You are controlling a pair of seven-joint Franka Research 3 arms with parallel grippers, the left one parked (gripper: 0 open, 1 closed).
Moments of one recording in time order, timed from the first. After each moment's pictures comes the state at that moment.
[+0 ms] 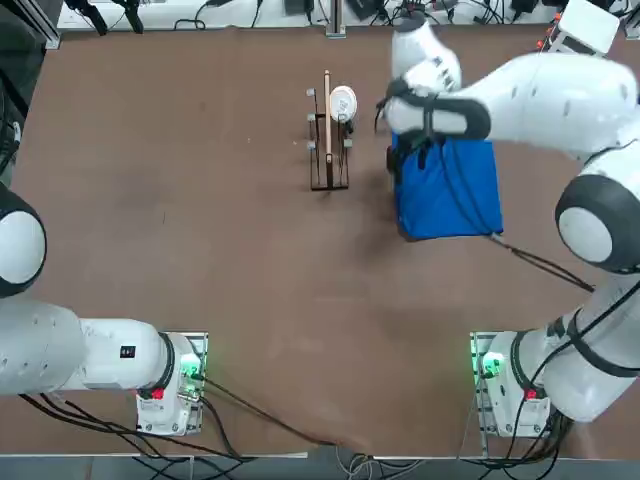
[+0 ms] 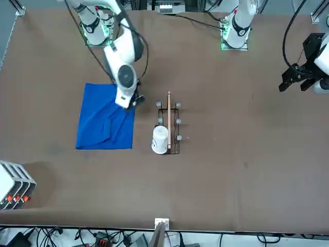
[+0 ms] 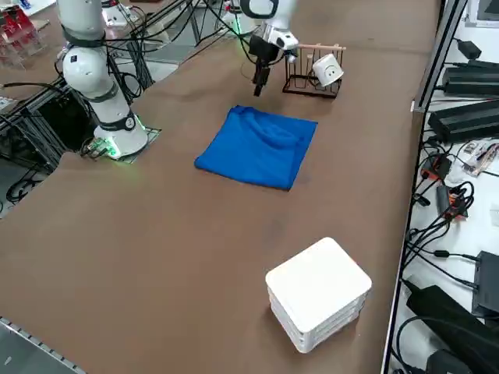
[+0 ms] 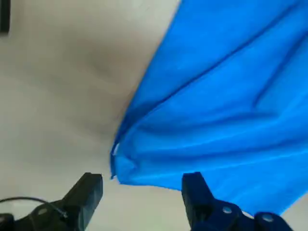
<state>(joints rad) 0.63 0.37 -0.09 -1.85 0.05 1.88 0.14</state>
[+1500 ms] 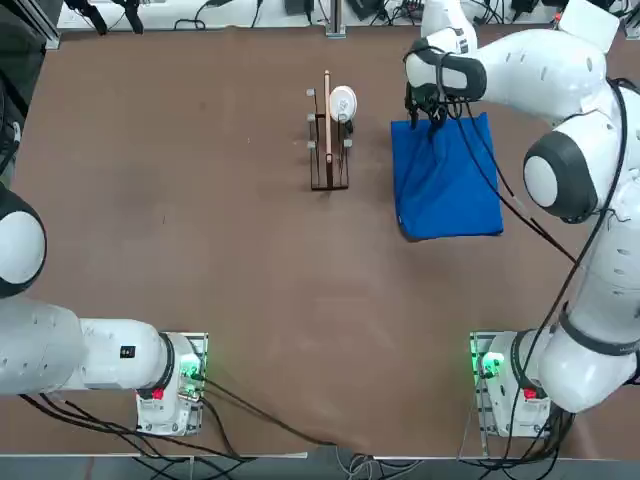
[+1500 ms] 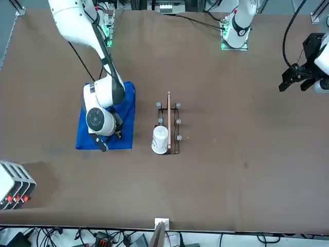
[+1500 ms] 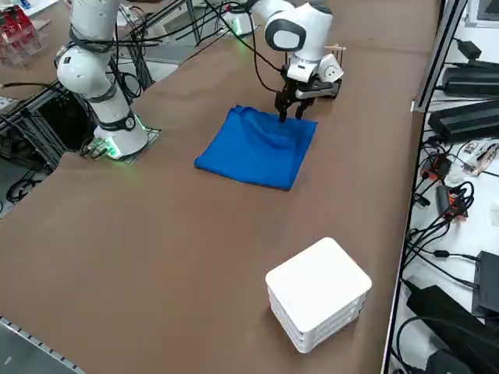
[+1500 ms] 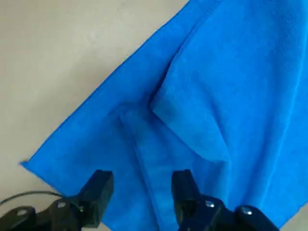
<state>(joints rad) 0.48 0.64 -0.12 -1.62 0.05 2.03 1.08</state>
